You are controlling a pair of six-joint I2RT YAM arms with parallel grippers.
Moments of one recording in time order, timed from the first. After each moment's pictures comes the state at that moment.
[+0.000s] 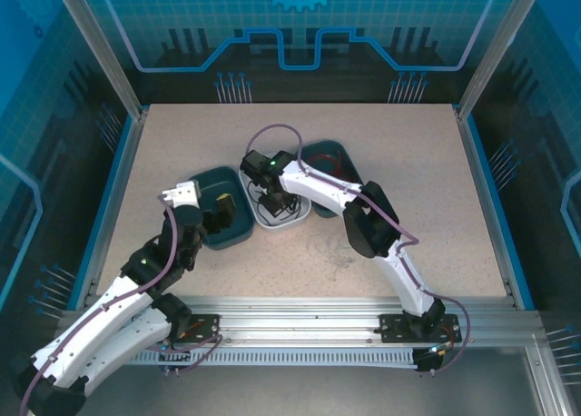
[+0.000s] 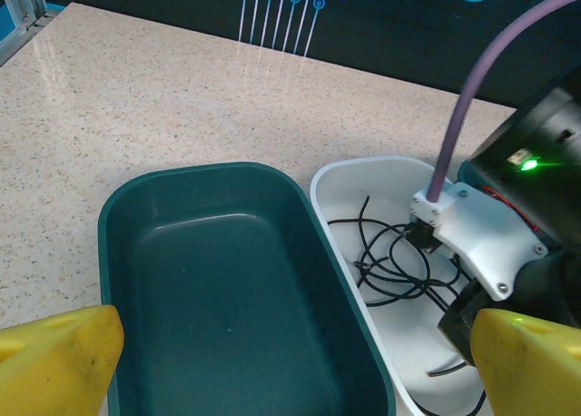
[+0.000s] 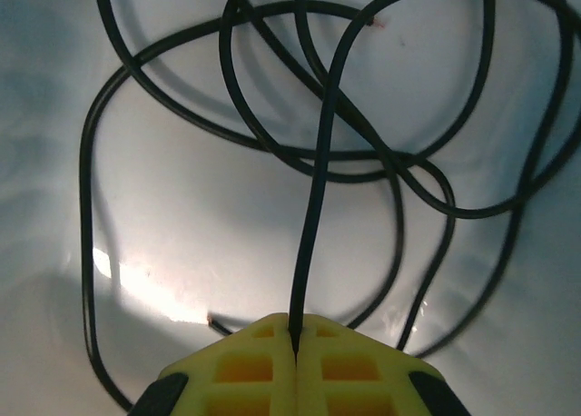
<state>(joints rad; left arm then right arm) -0.56 0.64 0.59 -0.41 -0.51 -0.51 0.85 2.34 2.07 -1.16 0.21 0.13</state>
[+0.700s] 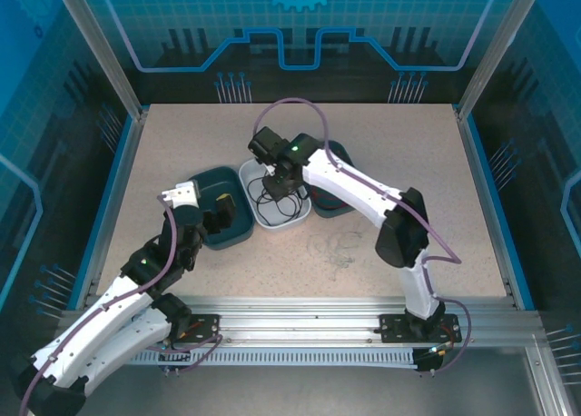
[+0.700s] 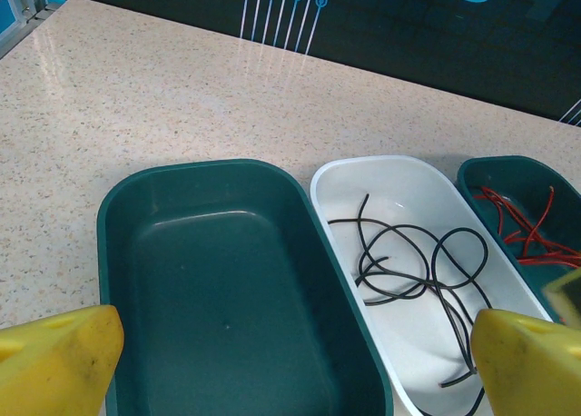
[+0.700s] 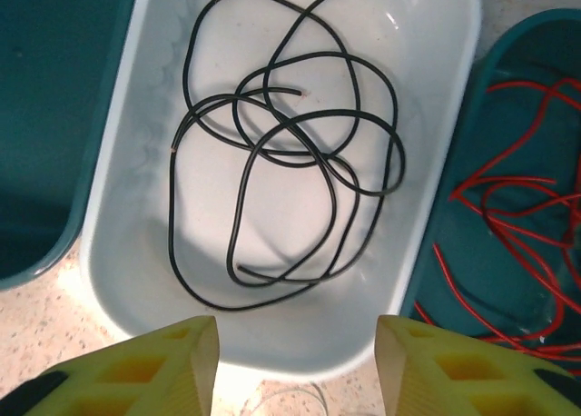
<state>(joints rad) -0.56 0.64 0.59 -0.42 -0.51 -0.53 0.85 2.05 2.02 -1.19 0.21 0.17</state>
